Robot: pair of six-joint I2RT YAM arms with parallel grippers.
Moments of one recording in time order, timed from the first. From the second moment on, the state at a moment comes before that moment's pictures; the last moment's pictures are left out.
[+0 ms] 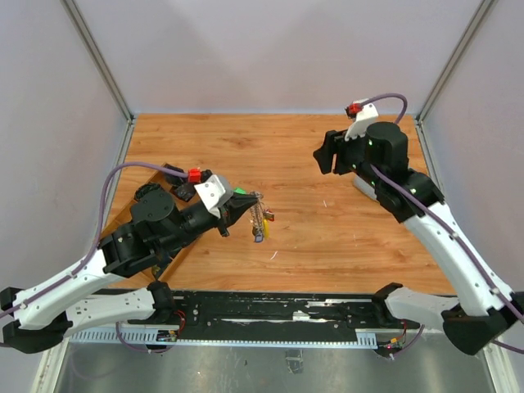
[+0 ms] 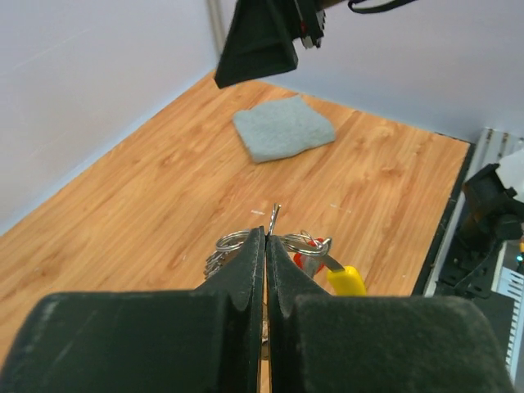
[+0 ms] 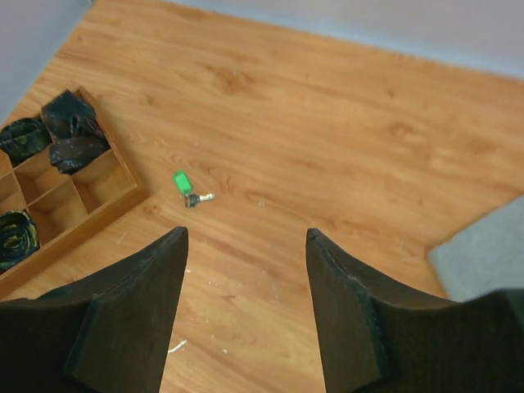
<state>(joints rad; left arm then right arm) -1.08 0.79 1.03 -0.23 -0.07 0.09 0.57 1.09 1.35 -0.52 0.08 0.14</state>
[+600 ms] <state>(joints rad) -0.98 0.76 1.18 -0.40 -0.23 0.04 0.61 1.88 1.54 -0.52 -0.15 0.23</state>
